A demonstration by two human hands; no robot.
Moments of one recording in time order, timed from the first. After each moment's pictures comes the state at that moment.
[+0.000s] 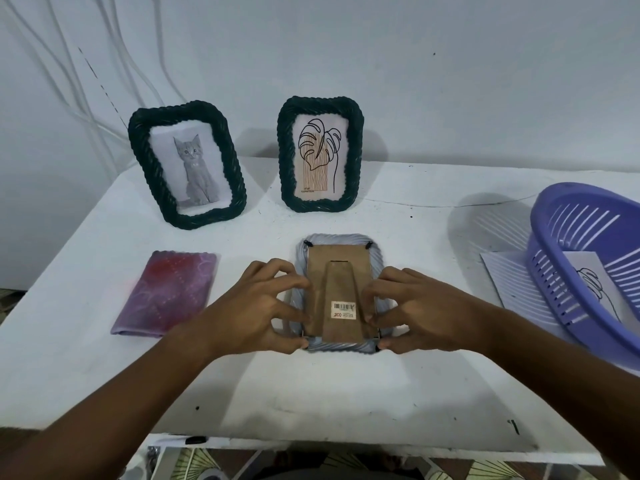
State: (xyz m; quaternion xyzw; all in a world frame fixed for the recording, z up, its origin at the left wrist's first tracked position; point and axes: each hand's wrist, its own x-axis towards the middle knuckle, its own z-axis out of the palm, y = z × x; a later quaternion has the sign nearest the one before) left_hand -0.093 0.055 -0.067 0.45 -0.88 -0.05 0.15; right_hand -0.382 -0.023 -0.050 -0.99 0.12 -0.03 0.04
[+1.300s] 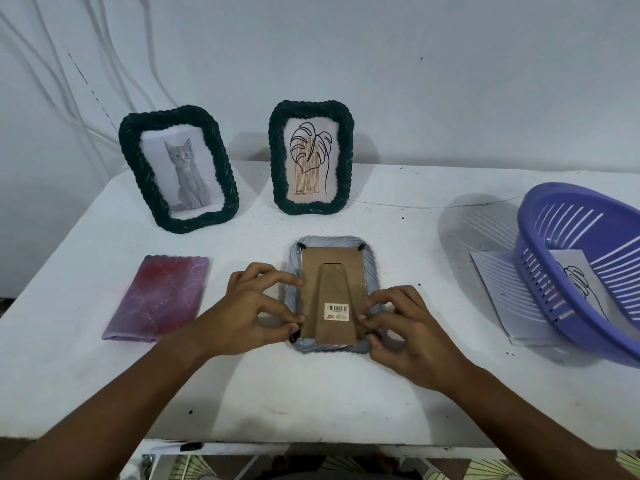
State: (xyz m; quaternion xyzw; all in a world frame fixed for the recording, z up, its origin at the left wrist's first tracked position) left_hand -0.089 0.055 -0.084 0.51 -0.81 -0.20 0.23; right_hand -0.382 0.026 -0.094 -0.89 0.32 -0.28 0.17
